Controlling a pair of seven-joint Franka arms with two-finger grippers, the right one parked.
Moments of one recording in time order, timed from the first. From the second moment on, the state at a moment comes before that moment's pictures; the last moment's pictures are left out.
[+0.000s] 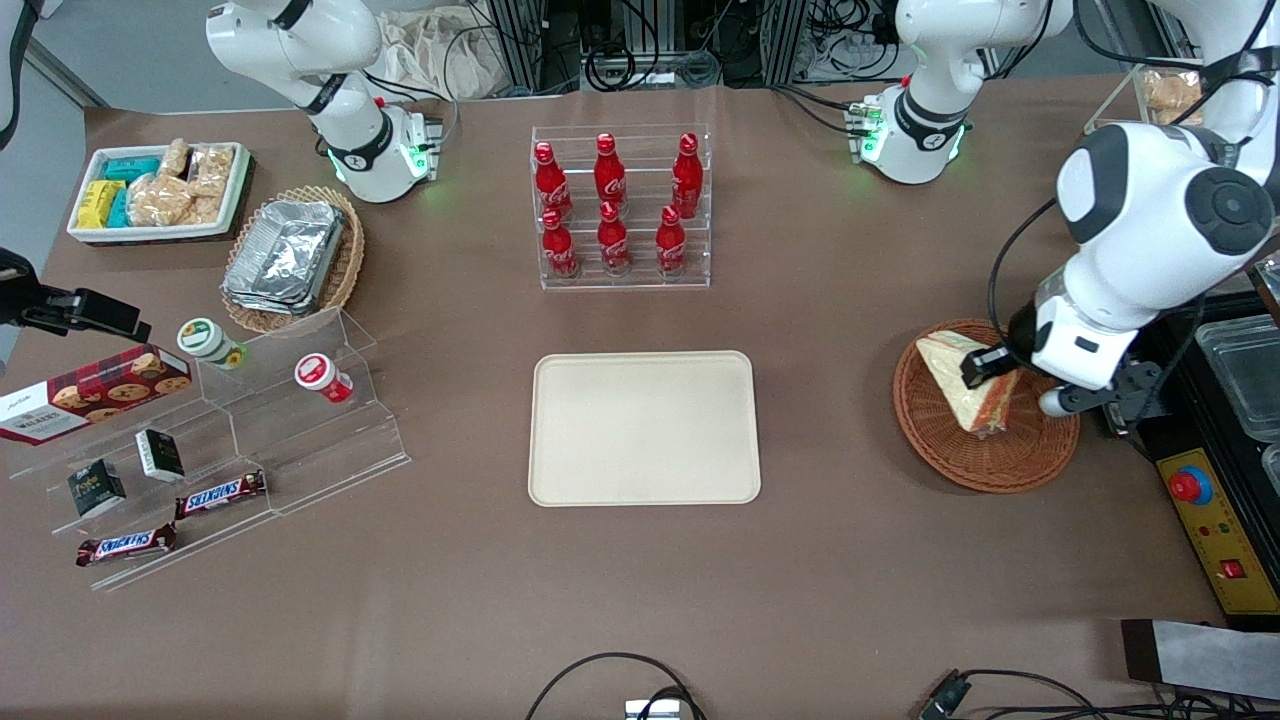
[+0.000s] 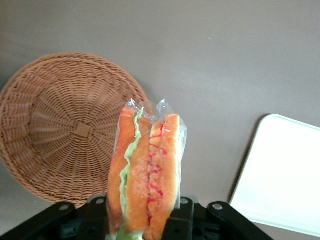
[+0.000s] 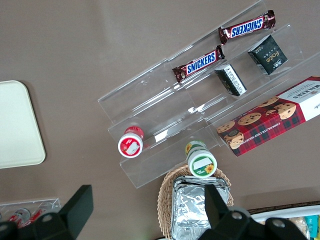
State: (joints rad) arm 0.03 0.04 -0.18 -1.99 -0.09 2.07 -0.39
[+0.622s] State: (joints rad) arm 0.02 0.12 -0.38 -1.93 -0.01 2.07 -0.47
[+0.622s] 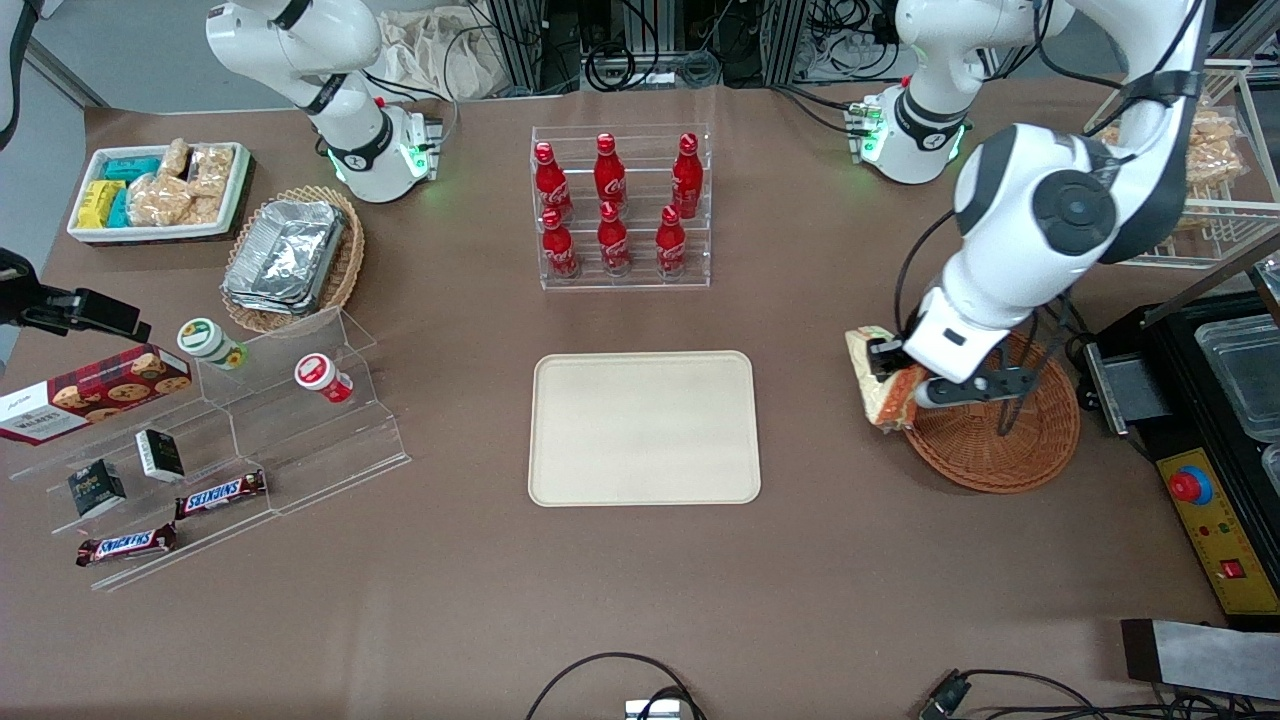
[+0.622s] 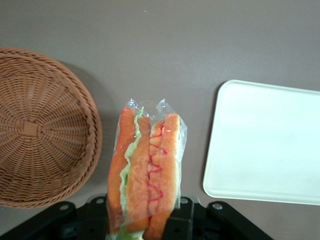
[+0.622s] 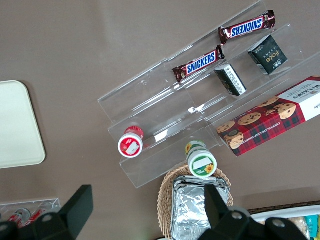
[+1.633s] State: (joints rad) arm -0.13 0.39 -0.49 -1.80 0.11 2.15 -0.60
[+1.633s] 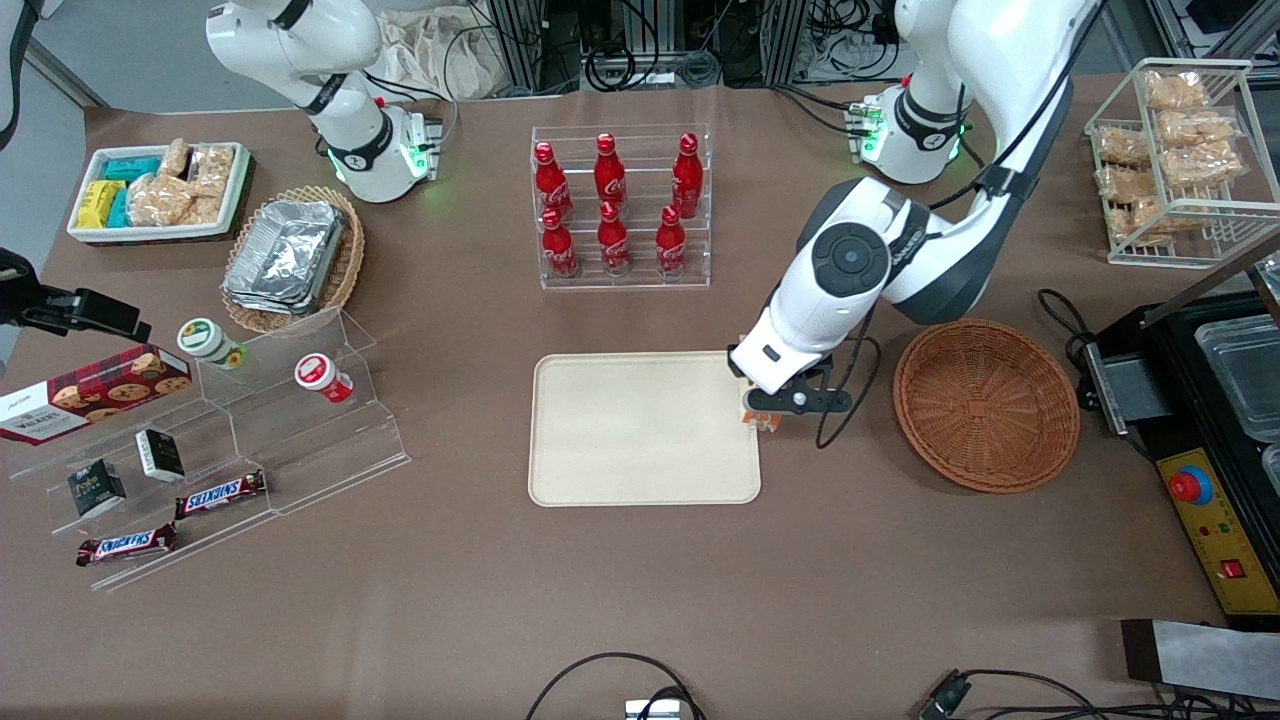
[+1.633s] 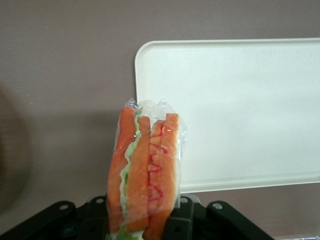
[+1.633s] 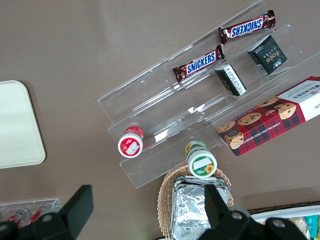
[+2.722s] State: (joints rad) arm -0.24 0.68 -0.49 -1.71 0.36 2.29 -0.84
